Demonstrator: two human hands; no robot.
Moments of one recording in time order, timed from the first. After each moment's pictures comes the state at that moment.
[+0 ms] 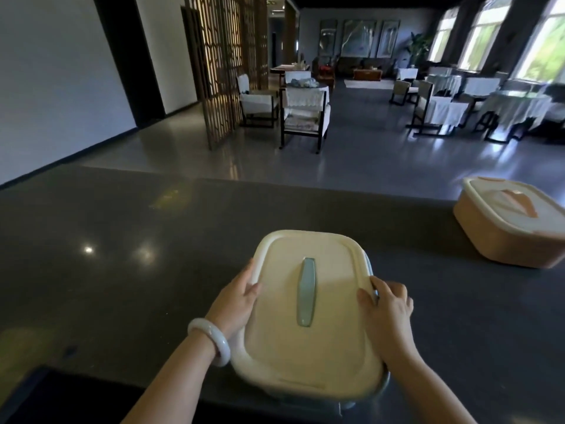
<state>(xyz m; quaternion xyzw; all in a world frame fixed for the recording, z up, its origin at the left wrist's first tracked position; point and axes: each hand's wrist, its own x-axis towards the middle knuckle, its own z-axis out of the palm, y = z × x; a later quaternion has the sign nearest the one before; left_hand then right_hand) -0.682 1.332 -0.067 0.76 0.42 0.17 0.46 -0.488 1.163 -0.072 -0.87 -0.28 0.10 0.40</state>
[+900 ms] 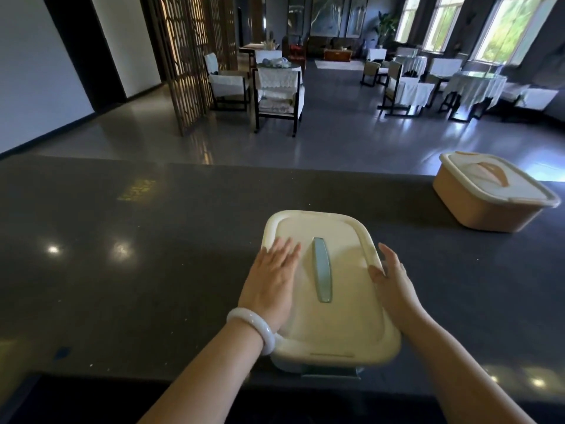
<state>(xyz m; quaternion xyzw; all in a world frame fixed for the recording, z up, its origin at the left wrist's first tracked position) -0.658 1.309 -0.077 0.95 0.25 0.18 0.10 -0.475 1.162 -0.085 -0.85 -0.23 0.17 0.45</state>
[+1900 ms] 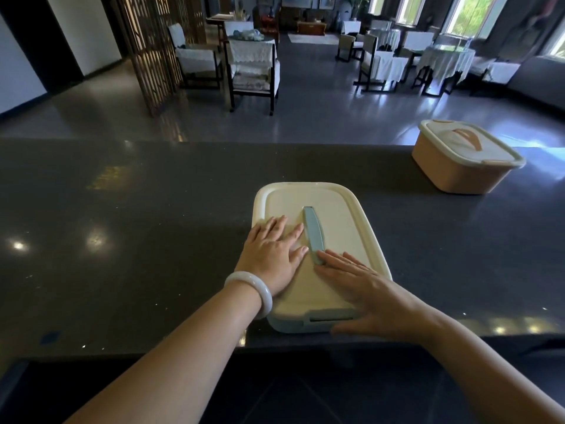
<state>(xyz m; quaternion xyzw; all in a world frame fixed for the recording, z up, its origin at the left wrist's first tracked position) -0.655 1.319 -0.091 0.97 0.22 0.08 0.10 -0.540 1.117 -0.066 -0.72 -0.67 0.13 0.15</state>
